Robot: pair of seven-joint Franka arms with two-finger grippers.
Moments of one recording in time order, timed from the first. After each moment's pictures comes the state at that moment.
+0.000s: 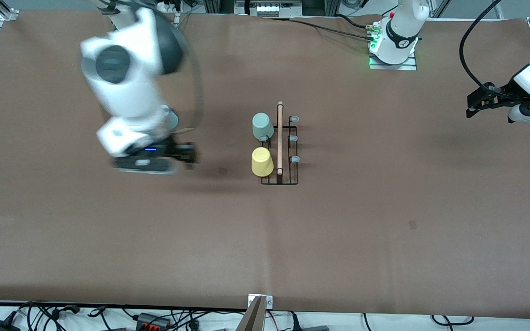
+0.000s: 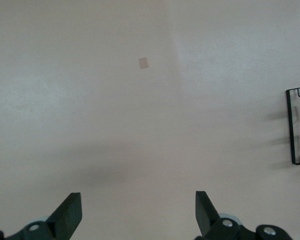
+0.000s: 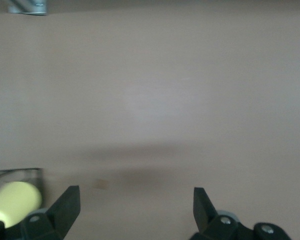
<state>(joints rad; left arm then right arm) -0.01 -0.06 0.00 -1.71 0.01 1.66 0.13 0.29 0.28 0.09 -1.53 -0.14 1.91 0.48</state>
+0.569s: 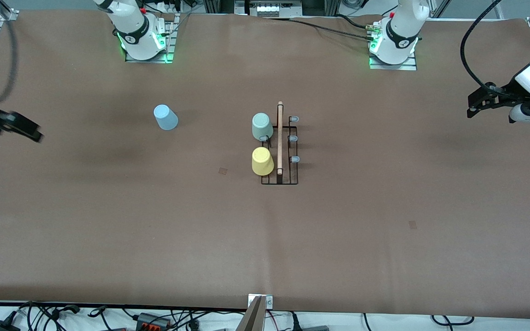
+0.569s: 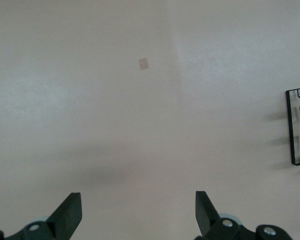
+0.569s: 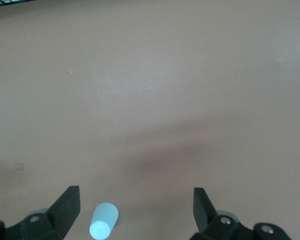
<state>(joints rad) -0.01 -0.06 0.00 -1.71 0.01 1.66 0.13 -0.13 0.07 0.08 -1.54 -0.04 1.65 0.17</state>
